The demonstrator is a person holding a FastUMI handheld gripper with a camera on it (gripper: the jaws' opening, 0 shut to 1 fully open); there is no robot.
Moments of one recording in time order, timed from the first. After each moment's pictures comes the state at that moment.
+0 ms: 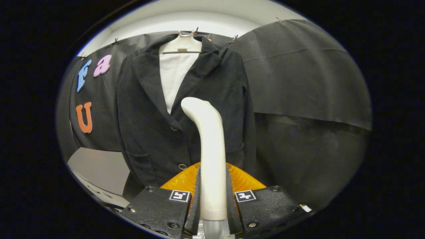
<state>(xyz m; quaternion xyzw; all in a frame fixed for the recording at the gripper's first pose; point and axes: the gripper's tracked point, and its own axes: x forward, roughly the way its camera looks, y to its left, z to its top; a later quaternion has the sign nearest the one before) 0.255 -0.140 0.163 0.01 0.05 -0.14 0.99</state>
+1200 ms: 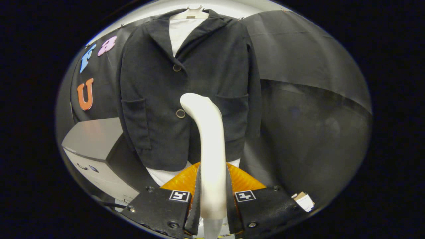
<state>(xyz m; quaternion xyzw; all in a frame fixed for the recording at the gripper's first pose) 0.246 -0.147 0.042 0.00 0.16 -0.14 0.98</state>
